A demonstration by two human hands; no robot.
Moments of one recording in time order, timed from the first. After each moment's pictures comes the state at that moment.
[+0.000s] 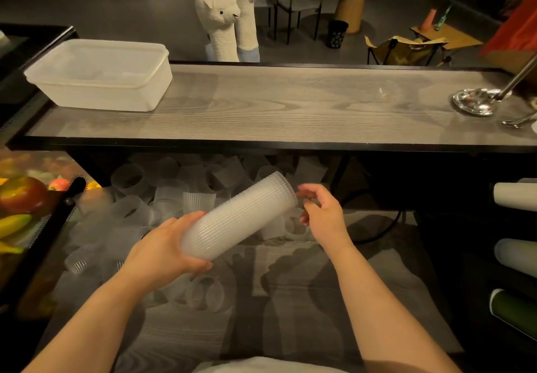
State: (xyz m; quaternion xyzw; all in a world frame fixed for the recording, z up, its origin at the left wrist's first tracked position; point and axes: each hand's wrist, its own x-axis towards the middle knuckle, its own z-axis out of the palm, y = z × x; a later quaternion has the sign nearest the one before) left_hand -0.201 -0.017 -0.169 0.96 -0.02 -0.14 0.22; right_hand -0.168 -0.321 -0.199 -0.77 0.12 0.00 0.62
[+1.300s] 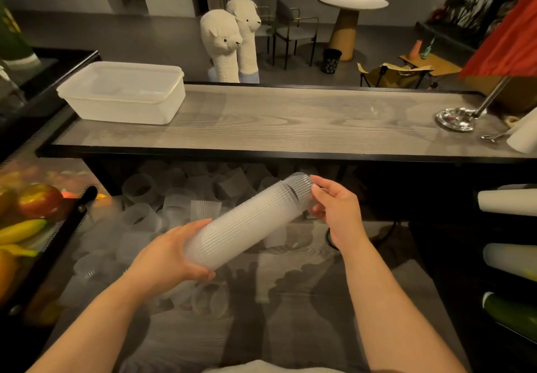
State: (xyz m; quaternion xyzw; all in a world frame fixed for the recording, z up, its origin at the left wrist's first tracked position) left_hand -0.217 -0.005 -0.160 0.95 -0.05 -0.15 0.27; right_hand -0.180 -0.323 -0.148 -0.67 0.15 -0.04 0.72
